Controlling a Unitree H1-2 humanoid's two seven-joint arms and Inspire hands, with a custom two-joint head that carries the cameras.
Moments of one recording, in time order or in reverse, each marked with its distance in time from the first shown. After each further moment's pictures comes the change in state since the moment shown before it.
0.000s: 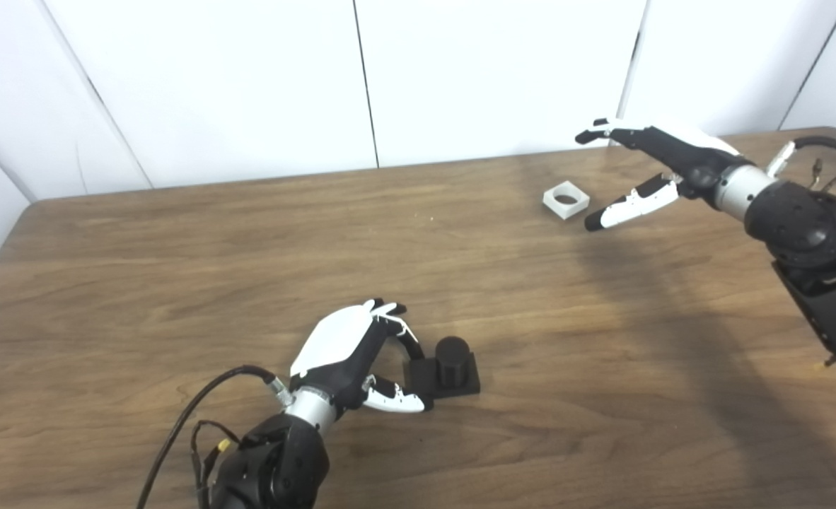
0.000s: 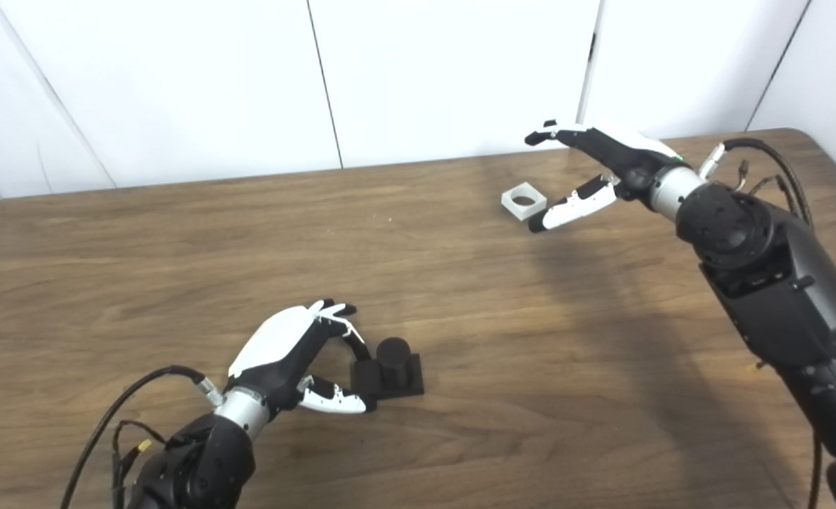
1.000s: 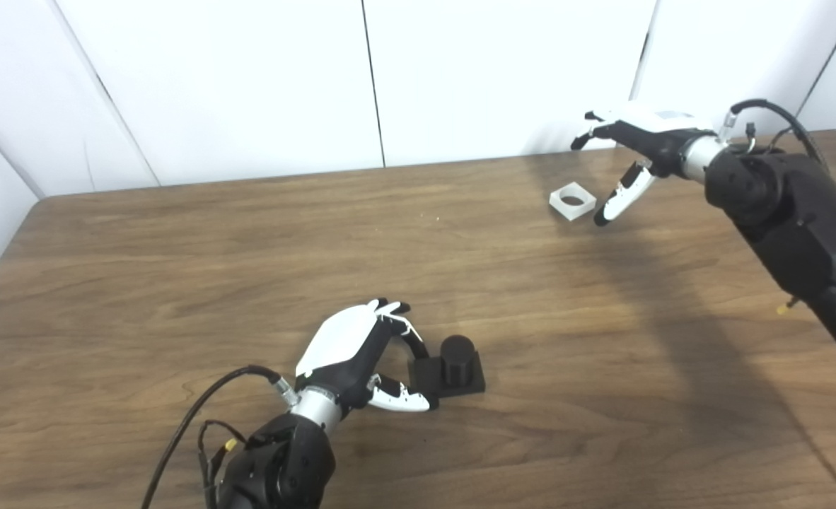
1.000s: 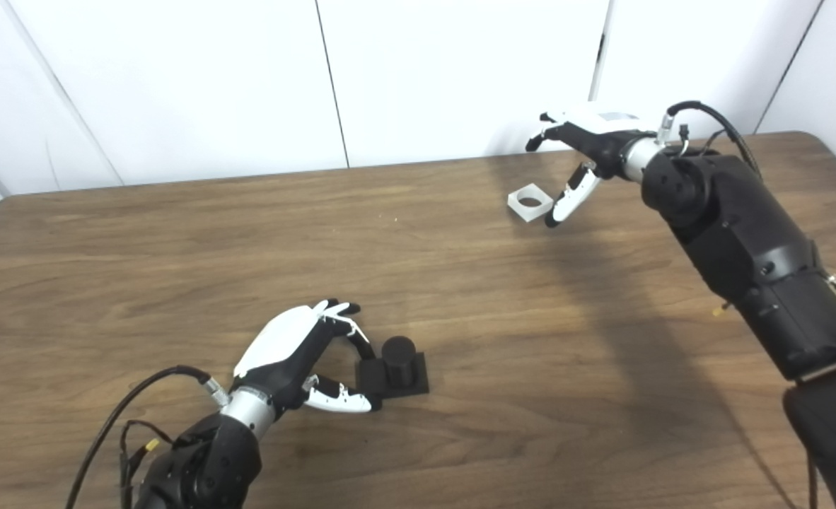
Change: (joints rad) left arm 0.001 -0.015 0.002 0.012 -0.003 0.000 0.012; right arm -0.195 0.062 0.119 0.369 -0.270 -0.233 -0.002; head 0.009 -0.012
